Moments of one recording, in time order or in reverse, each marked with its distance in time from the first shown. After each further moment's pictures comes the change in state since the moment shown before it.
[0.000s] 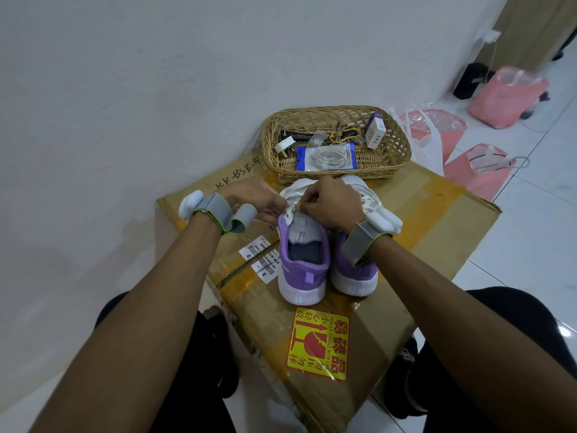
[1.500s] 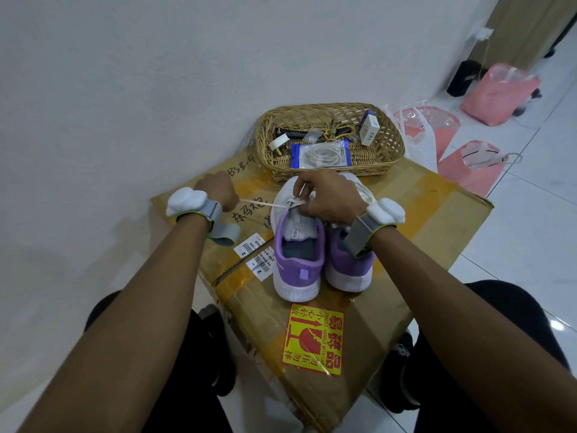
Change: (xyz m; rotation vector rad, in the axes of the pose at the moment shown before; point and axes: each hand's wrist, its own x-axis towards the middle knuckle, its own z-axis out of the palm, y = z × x) left_hand 0.032 -0.029 -0.055 1.092 0.507 -0.057; right_hand 0.007 0.013 -0.013 0.065 -0.110 -0.174
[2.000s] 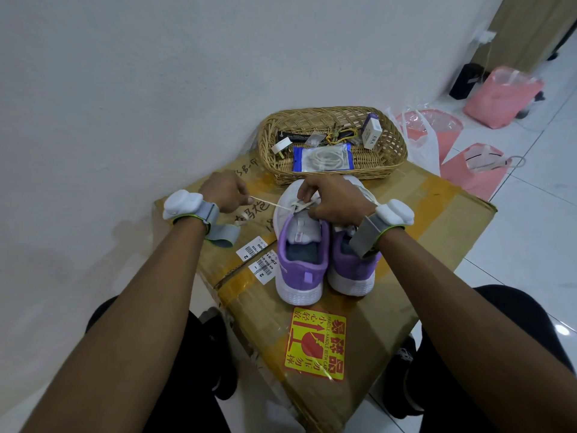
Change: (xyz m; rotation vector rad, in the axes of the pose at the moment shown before) left_hand -0.011 0.003 -0.008 -0.296 0.056 0.212; right_hand 0.004 0.008 -0.004 0.020 -0.075 -0.020
